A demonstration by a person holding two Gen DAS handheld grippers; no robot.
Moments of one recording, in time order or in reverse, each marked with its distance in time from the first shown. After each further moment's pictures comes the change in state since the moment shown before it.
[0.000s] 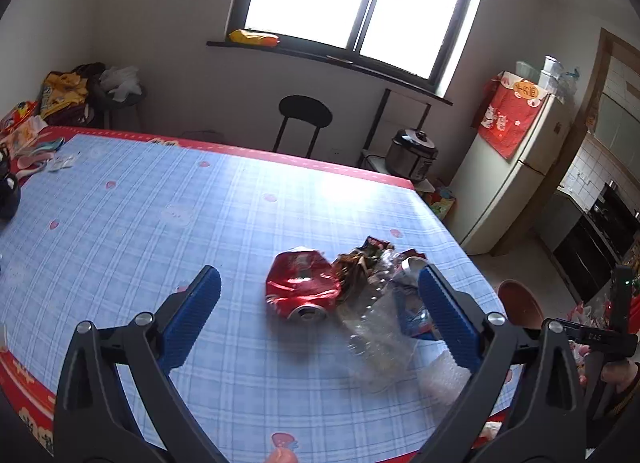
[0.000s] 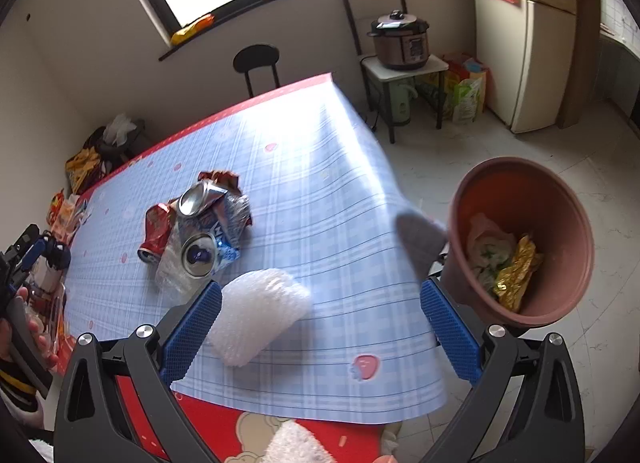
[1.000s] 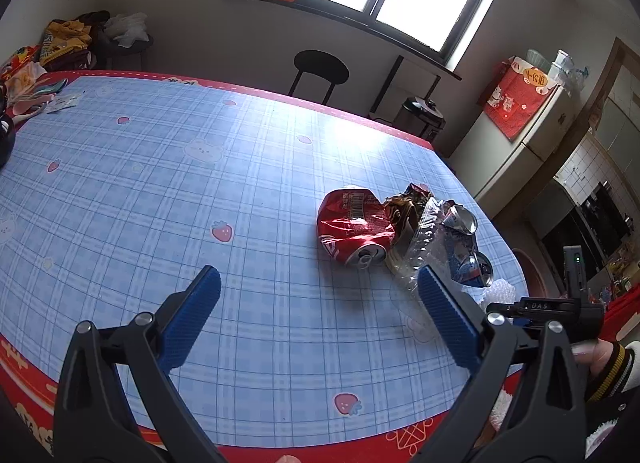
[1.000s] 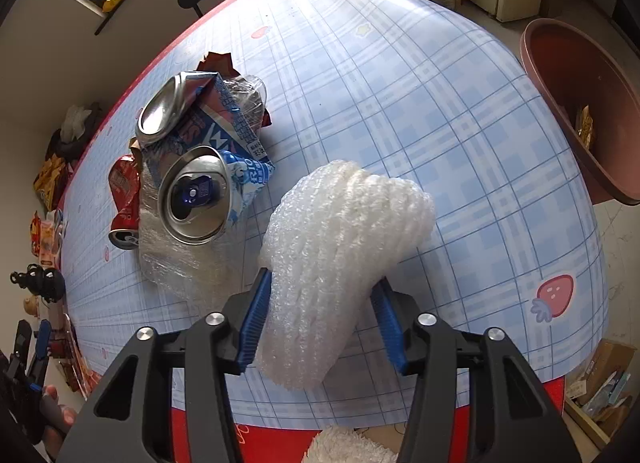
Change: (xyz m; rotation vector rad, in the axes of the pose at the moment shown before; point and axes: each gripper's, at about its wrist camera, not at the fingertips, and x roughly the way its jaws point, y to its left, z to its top) left arm 0.022 0.070 -0.038 -0.041 0.141 -0.059; right arm 0.097 0.048 -0.040 0.262 0.224 -0.032
